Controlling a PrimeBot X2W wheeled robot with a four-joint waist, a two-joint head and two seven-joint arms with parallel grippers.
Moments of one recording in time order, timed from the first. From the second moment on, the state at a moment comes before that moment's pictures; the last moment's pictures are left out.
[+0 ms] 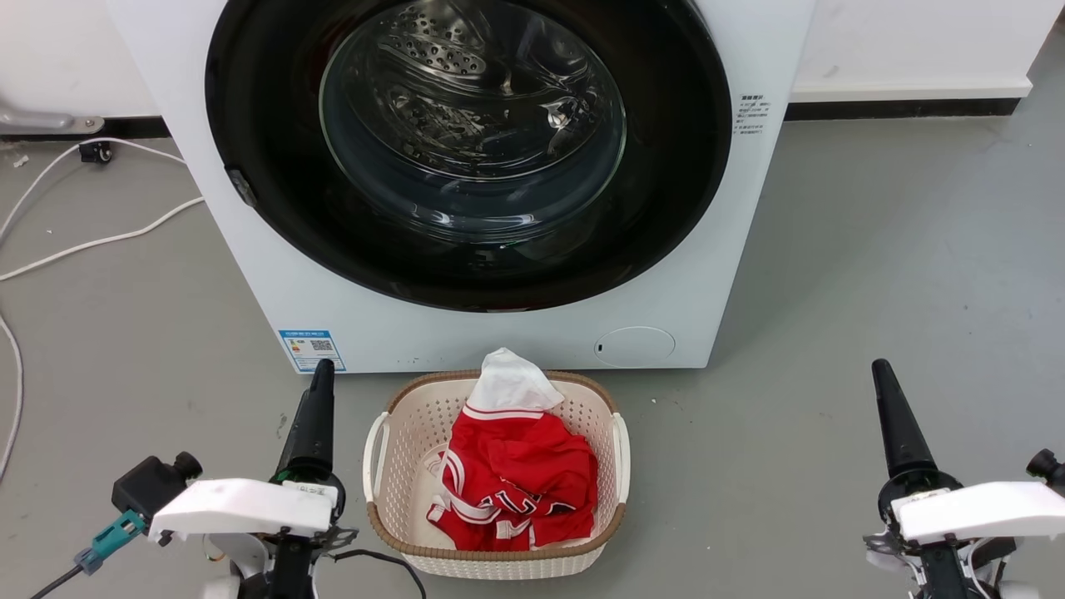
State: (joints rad) left arm -0.11 0.05 0.02 0.19 -1.17 -0.13 -0.03; right arm -0.05 -0.06 -0.04 0.13 1.12 0.13 -0.03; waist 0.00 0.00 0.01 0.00
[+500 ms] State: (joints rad) left arm -0.12 0.05 -0.03 0.18 -0.90 -0.11 -0.08; right arm -0.03 -0.06 -0.04 0.10 0.80 0.13 -0.08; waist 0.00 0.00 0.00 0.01
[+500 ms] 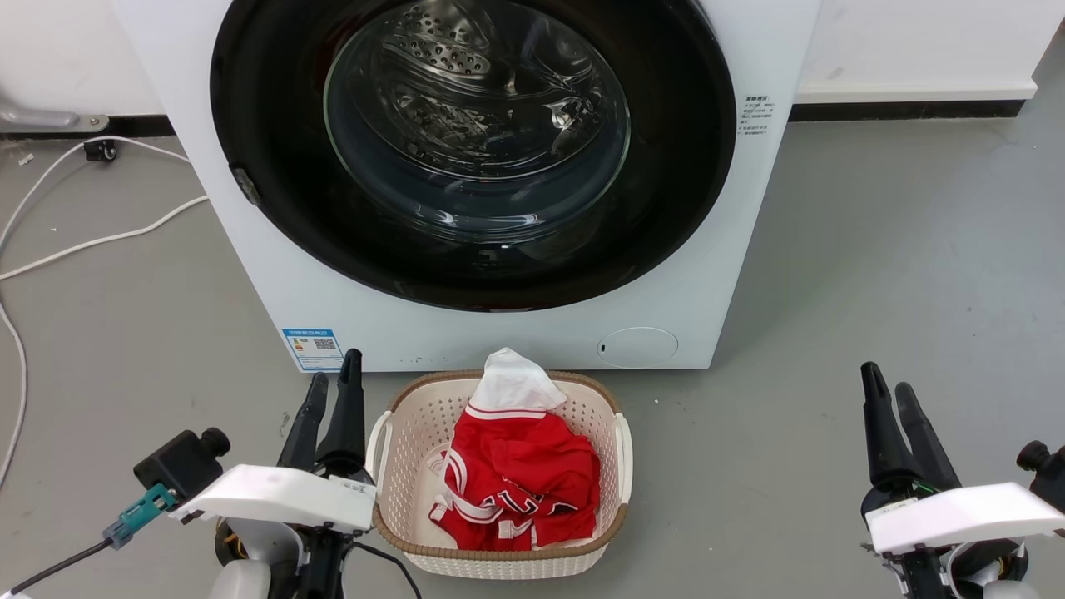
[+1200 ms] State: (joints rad) left arm -0.13 0.05 -0.07 0.17 -0.56 -0.07 -0.14; right arm -0.01 -0.05 -0.02 0.07 0.50 0.13 -0.10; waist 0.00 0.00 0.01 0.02
